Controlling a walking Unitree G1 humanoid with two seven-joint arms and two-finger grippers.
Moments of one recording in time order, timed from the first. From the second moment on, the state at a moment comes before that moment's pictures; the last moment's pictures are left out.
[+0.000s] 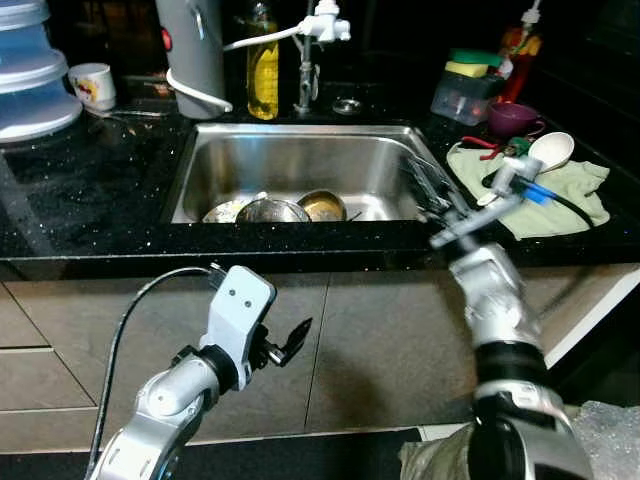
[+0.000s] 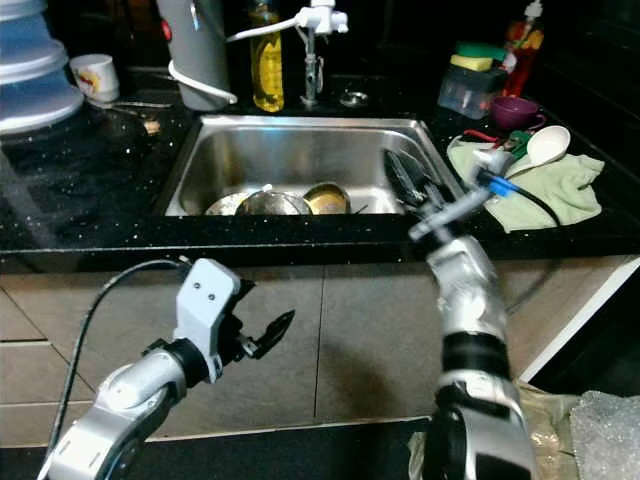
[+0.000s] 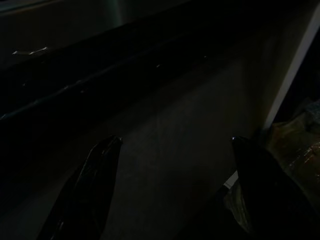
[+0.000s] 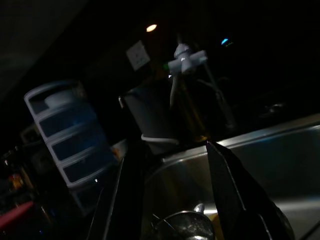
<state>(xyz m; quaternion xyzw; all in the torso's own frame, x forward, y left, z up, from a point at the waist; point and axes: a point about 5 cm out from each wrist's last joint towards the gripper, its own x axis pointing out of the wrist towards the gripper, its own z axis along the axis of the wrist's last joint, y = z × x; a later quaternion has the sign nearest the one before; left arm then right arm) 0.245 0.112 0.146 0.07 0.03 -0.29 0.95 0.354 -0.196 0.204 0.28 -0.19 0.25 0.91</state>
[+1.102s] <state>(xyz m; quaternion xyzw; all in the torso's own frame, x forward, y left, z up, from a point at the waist) 0.239 0.106 0.115 0.05 0.04 -0.34 0.94 0.239 -0.178 0.135 0.27 -0.01 0.57 0.78</state>
